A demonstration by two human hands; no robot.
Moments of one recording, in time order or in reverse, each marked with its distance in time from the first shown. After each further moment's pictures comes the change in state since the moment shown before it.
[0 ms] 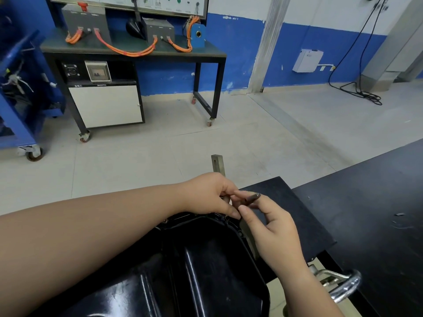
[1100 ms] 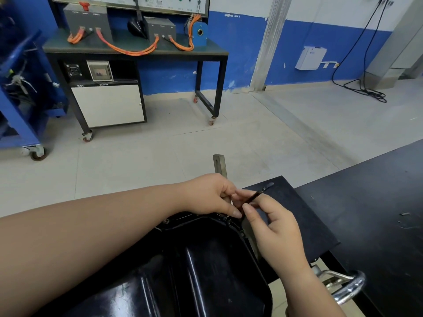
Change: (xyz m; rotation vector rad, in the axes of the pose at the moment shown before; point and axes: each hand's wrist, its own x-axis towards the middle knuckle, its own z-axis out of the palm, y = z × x) left_hand -0.002 -0.001 -0.002 -0.071 -0.032 -0.036; right_hand 0.003 -0.005 0.002 0.001 0.011 -0.013
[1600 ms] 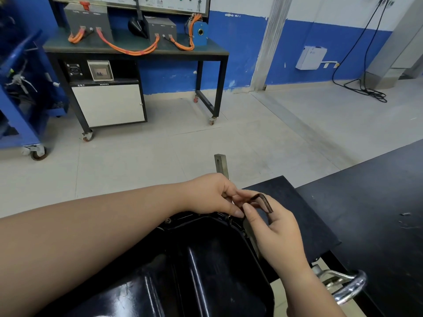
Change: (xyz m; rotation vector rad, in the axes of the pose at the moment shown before) left_hand 0.000 0.001 0.000 0.003 0.012 -0.007; right_hand -0.001 0.003 0.002 0.035 0.009 0.012
